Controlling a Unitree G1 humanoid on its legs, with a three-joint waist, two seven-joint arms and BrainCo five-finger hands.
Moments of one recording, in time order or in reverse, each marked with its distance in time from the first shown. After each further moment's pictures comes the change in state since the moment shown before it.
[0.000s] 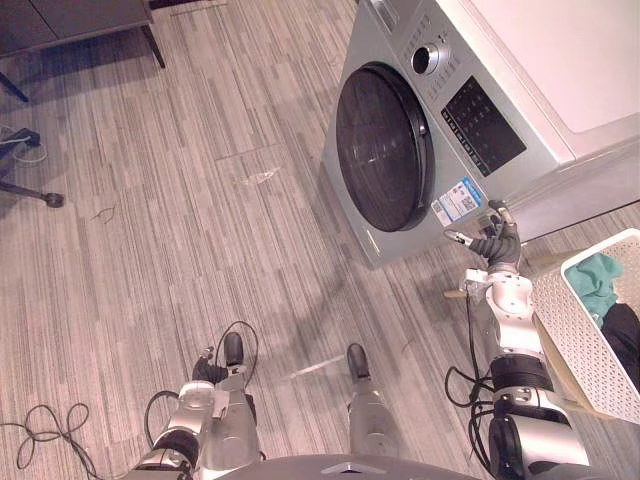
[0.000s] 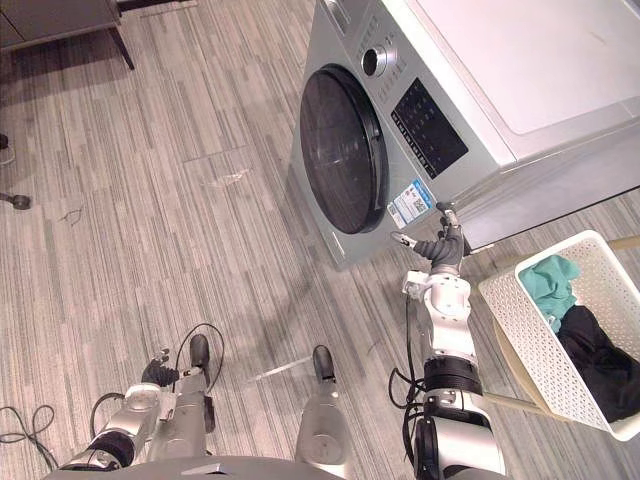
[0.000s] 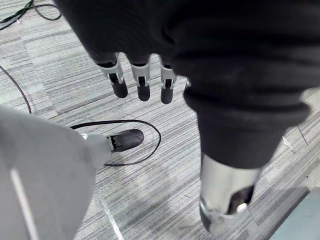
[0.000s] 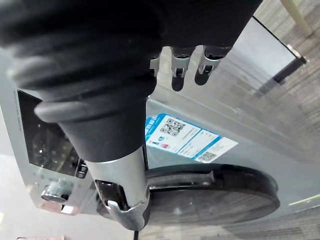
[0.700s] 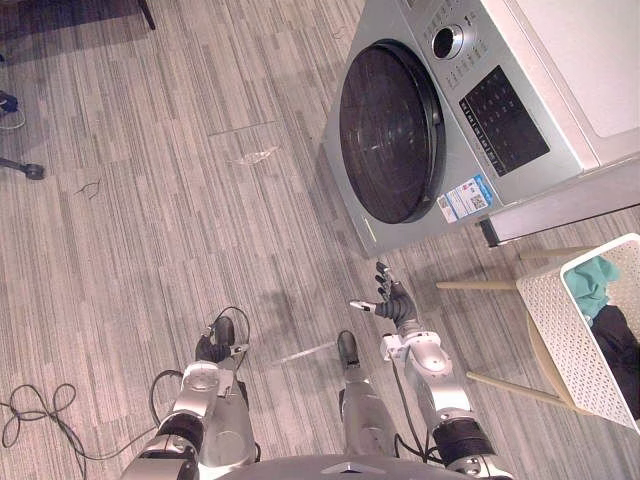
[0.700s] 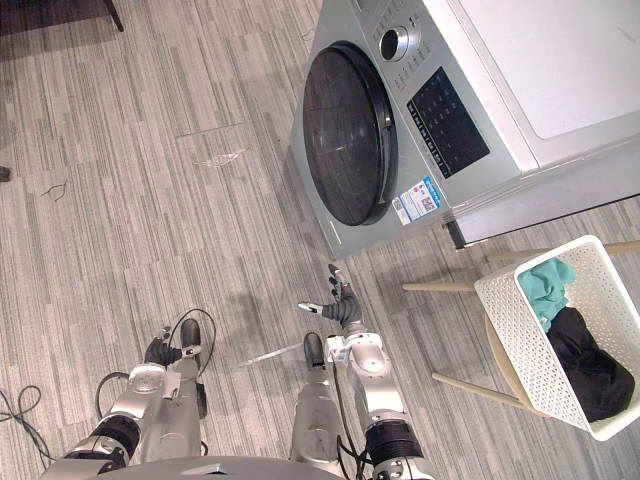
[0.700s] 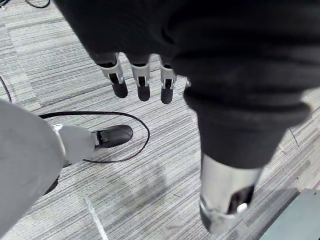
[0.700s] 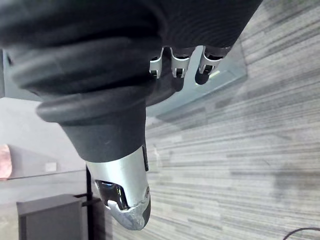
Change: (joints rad) left arm -0.030 -0.013 0.010 -0.043 0.033 0.004 0.040; right arm 0.304 0.245 0.275 -0.215 -0.054 0.036 0.154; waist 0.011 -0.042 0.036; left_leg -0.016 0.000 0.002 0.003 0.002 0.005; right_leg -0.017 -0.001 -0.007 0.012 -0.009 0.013
